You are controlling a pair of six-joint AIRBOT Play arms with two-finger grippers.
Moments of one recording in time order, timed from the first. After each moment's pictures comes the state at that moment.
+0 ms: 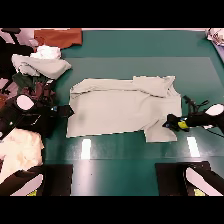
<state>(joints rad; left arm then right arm) -0.09 -1.02 0.74 1.15 -0.89 -1.38 -0.24 -0.99 0.57 -1.00 1.17 1.44</state>
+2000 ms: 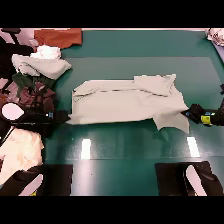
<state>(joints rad) -0.09 -0.80 0.67 1.08 -0.97 -1.61 -0.49 -0.68 0.63 -0.92 1.22 1.45</state>
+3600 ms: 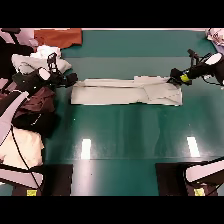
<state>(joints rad) -0.09 -1.60 1.27 1.13 -0.58 -1.60 -0.20 -1.67 1.51 -1.07 1.16 1.45</state>
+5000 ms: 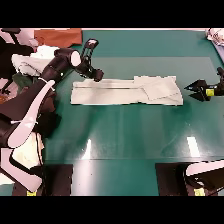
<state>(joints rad) -0.43 -1.75 1.77 1.48 -1.01 -1.56 -0.63 -1.69 1.32 -0.73 1.30 1.10</state>
